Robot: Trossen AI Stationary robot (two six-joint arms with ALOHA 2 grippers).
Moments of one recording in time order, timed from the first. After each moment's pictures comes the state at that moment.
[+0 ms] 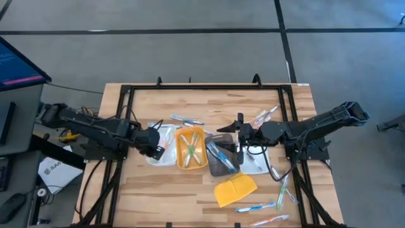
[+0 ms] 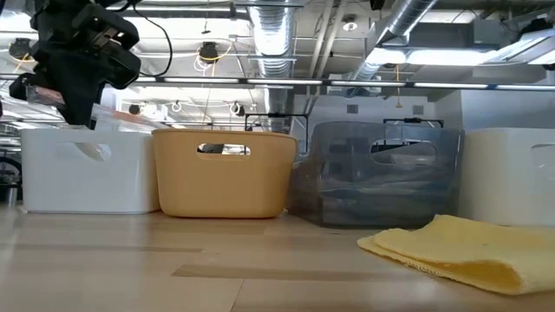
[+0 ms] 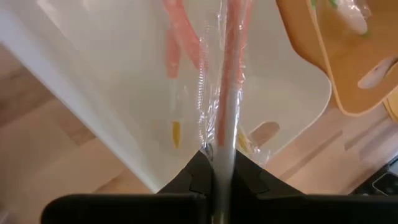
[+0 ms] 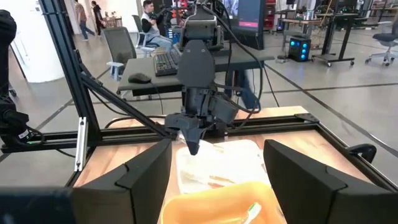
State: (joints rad) left arm -0.16 1.06 0.72 -0.84 0.06 -1.26; right arm 0.28 1.22 0.88 0.22 0.34 0.09
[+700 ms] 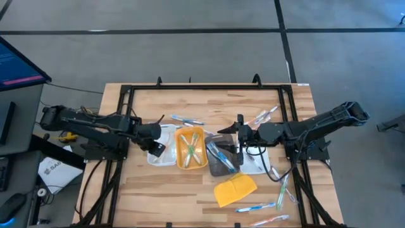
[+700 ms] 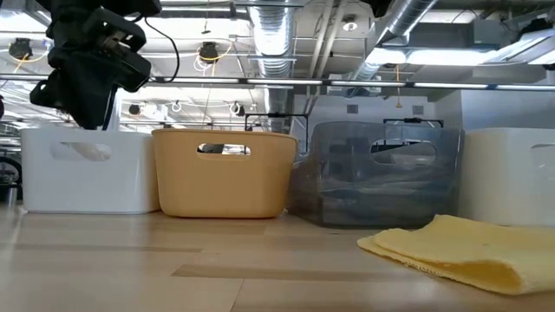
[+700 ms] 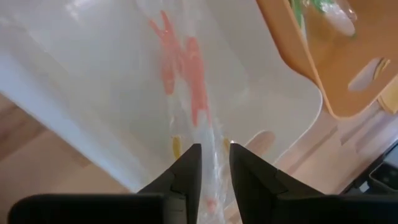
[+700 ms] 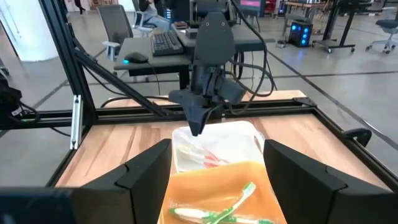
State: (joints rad) left arm -0.05 1.07 0.72 -0.83 0.13 -1.09; right arm 0.28 1.21 0.88 0.14 0.34 0.09
